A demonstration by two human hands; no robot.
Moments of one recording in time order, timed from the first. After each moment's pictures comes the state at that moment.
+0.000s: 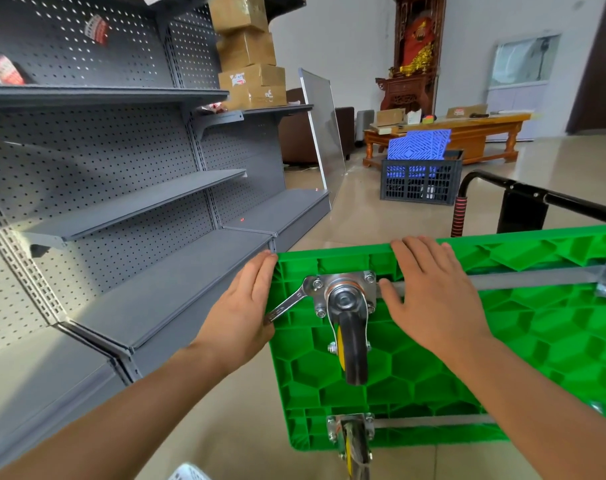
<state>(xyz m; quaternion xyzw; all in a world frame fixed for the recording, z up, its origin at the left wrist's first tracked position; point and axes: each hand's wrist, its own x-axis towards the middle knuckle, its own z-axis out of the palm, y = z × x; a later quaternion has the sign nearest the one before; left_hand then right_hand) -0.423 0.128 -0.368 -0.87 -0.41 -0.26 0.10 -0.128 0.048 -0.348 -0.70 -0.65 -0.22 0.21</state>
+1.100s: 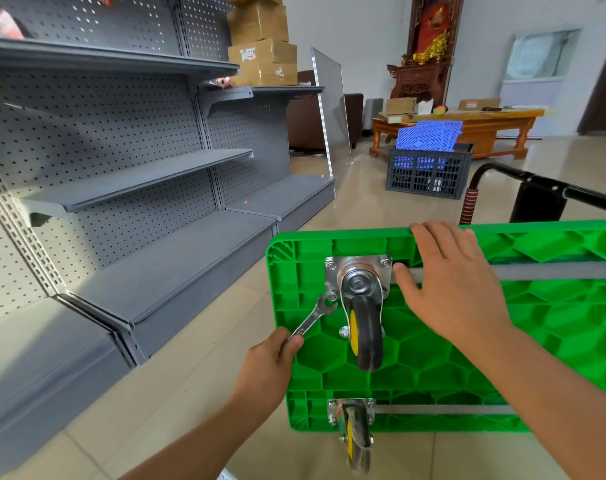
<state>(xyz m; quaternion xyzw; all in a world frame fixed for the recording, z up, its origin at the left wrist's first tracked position) -0.399 0.076 -0.460 -0.69 -0.56 -0.34 -0.29 -0.130 0.051 -0.354 -0.68 -0.64 -0.26 0.25</state>
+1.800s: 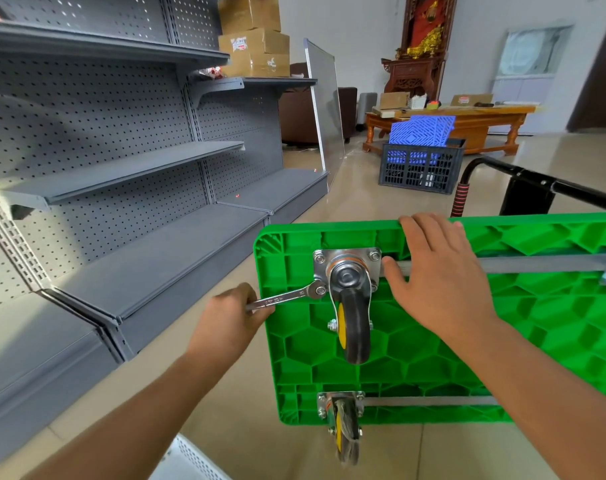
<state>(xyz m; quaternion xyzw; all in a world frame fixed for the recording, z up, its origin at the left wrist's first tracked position) -0.425 0.115 -0.413 -0.74 -0.59 -0.32 -0.06 -0.130 0.051 -0.354 -0.68 -0.64 -0.27 0.26</state>
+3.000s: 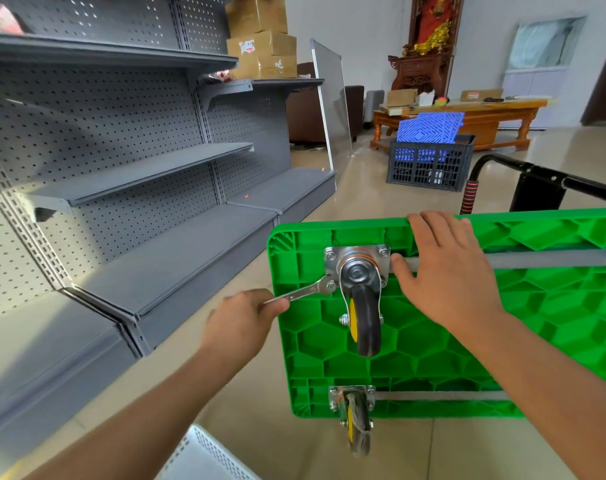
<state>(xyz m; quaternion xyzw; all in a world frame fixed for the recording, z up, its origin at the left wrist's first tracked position) -0.426 0.079 -0.381 -0.73 -0.63 -0.24 -0.13 -0.133 0.050 -0.353 -0.68 -0.64 -0.26 0.25</state>
